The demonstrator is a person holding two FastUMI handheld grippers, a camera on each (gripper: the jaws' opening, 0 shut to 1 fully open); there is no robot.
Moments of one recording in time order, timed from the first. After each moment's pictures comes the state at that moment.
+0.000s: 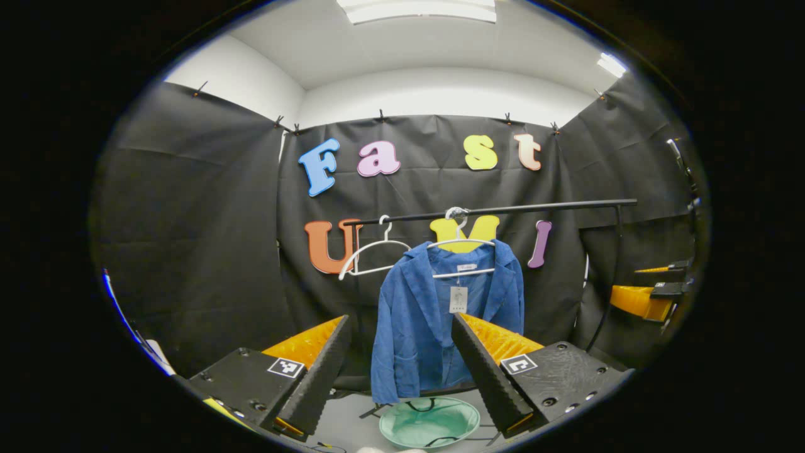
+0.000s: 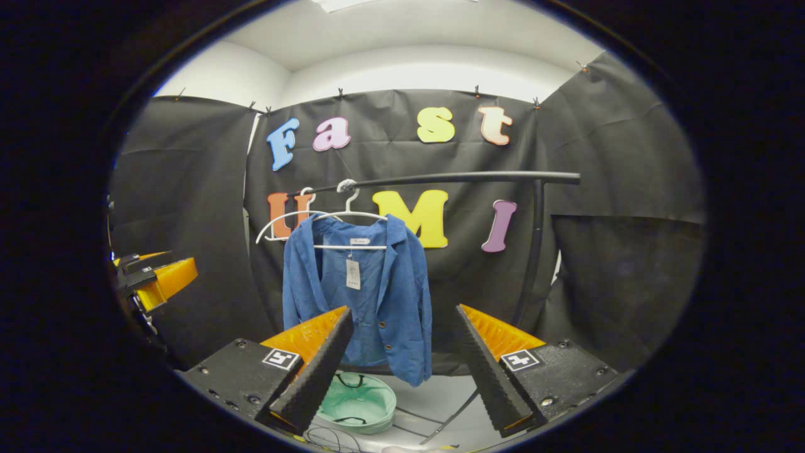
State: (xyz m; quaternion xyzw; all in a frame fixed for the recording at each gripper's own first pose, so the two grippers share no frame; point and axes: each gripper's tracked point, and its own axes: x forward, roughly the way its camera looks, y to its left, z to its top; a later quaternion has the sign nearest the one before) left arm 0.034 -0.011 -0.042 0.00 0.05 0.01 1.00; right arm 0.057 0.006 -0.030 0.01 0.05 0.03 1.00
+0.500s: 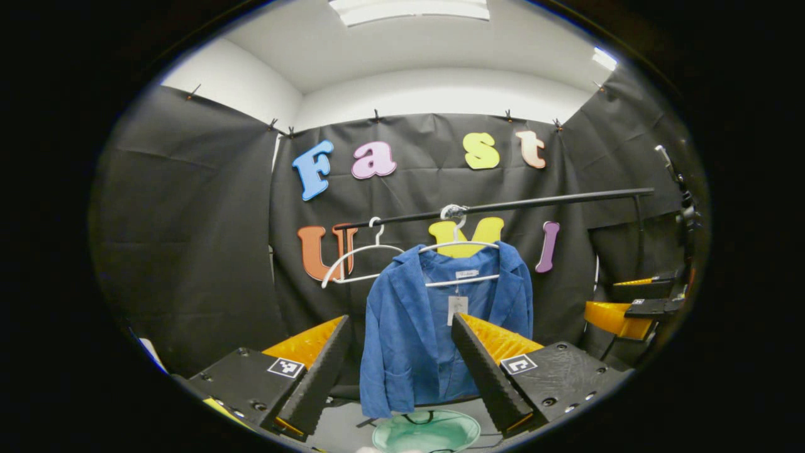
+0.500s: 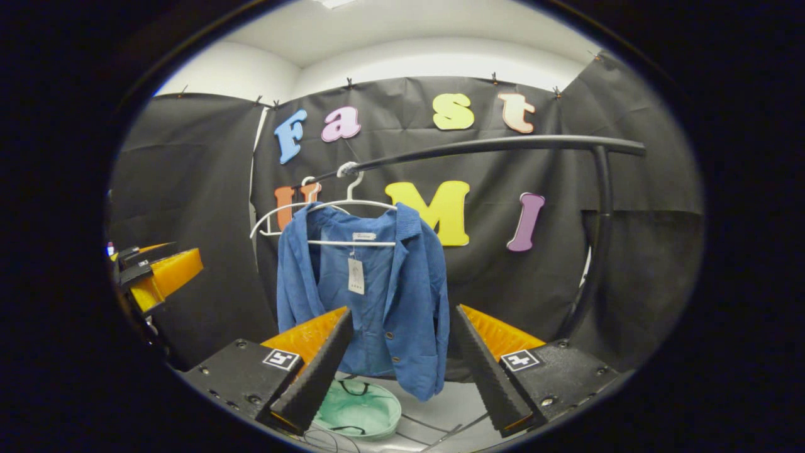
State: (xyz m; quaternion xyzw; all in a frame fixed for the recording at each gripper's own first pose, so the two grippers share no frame) left arm 0.107 -0.034 -0.058 0.02 0.02 0.03 1.00; right arm 0.168 0.009 -0.047 -0.01 0.05 0.07 1.00
